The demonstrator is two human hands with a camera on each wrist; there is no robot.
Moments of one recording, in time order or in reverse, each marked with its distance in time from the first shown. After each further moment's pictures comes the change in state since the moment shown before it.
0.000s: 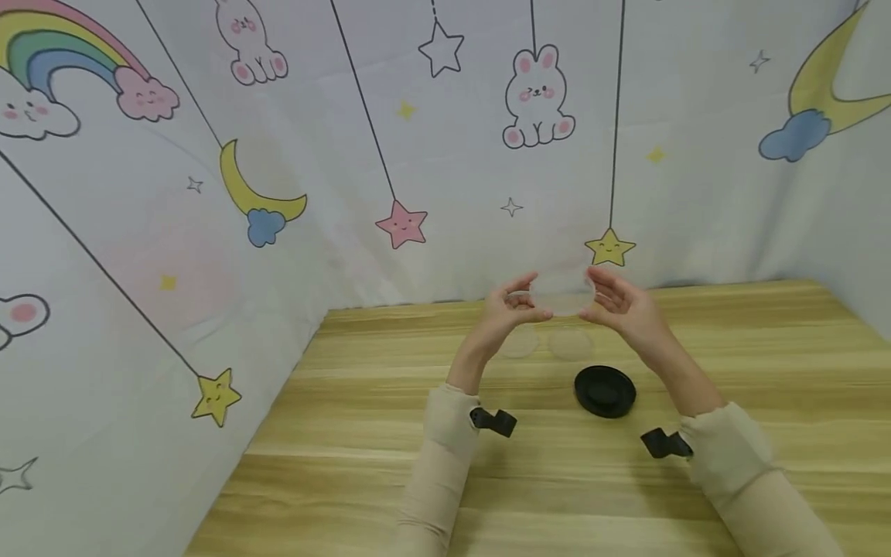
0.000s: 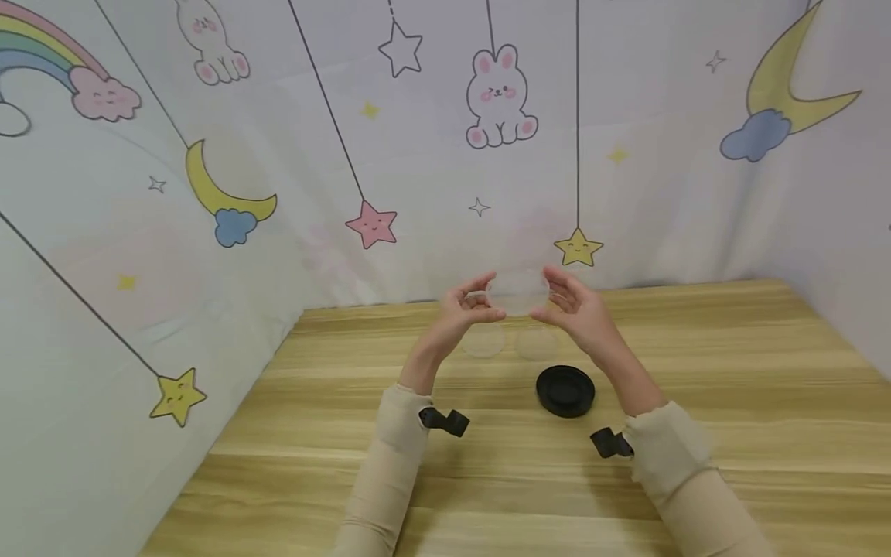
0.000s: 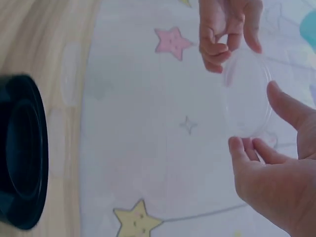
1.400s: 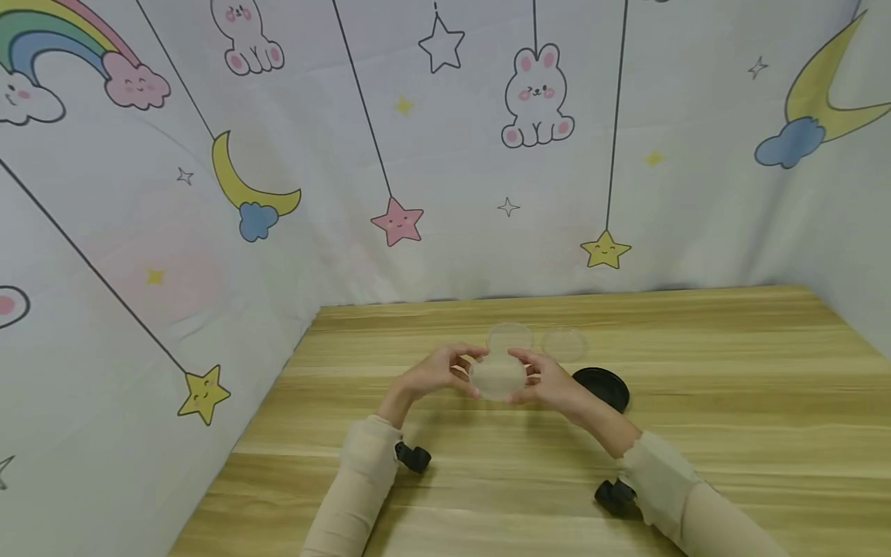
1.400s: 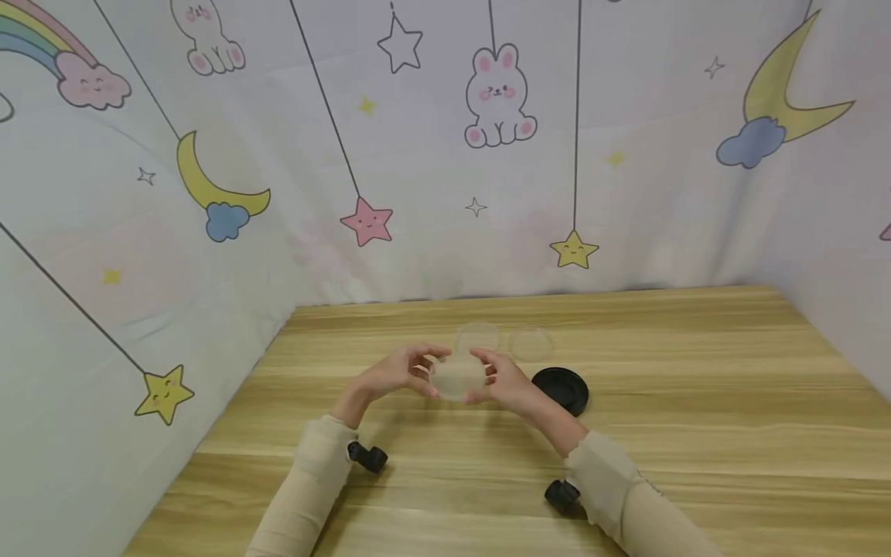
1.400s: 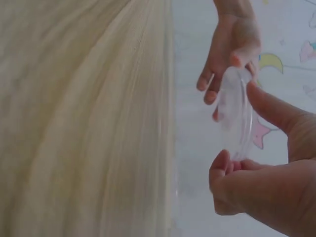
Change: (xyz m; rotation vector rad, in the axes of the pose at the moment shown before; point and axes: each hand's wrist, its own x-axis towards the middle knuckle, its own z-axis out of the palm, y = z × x) left_hand -0.061 -0.060 -0.090 0.337 -0.330 -0.201; right_hand -0.005 0.054 0.102 -0.009 -0.289 0.284
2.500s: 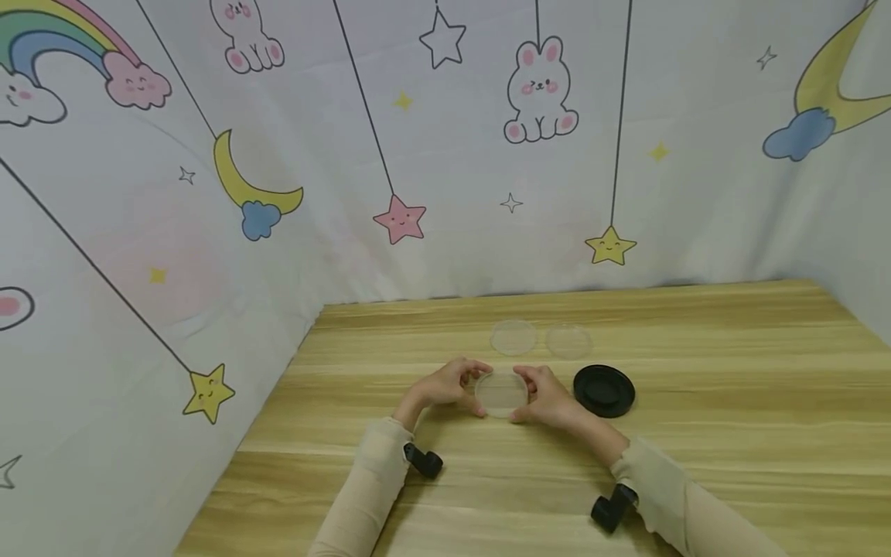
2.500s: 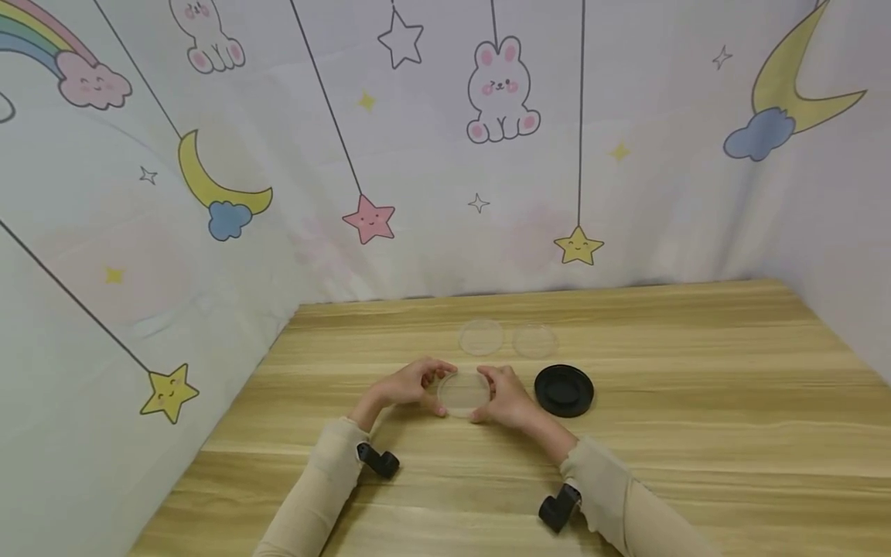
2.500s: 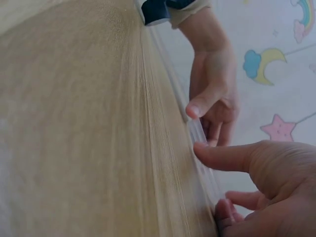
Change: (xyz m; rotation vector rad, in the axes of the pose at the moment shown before) left_hand 0.009 -0.032 0.012 0.292 0.030 -0.065; right_hand 0.008 0.034 0.023 -0.302 0.156 0.009
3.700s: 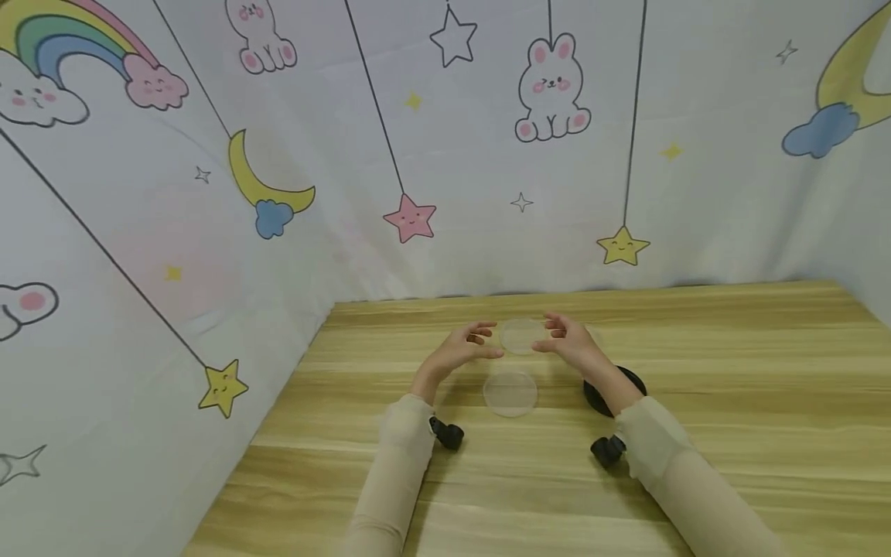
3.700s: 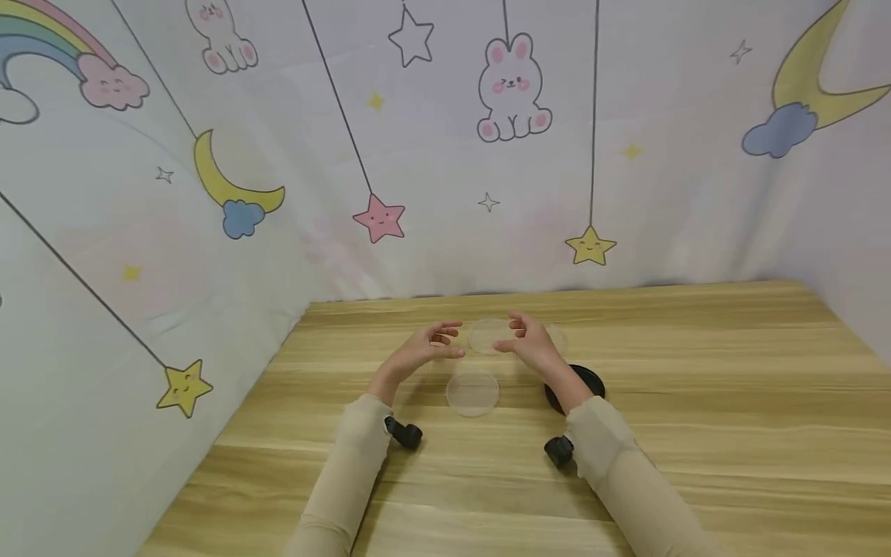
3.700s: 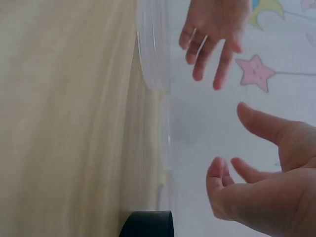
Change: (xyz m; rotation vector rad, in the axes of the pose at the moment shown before) left_hand 0.027 0.012 -0.022 -0.306 0.212 -0.077; right_hand 0.043 -0.016 -0.060 0.221 0.033 0.072
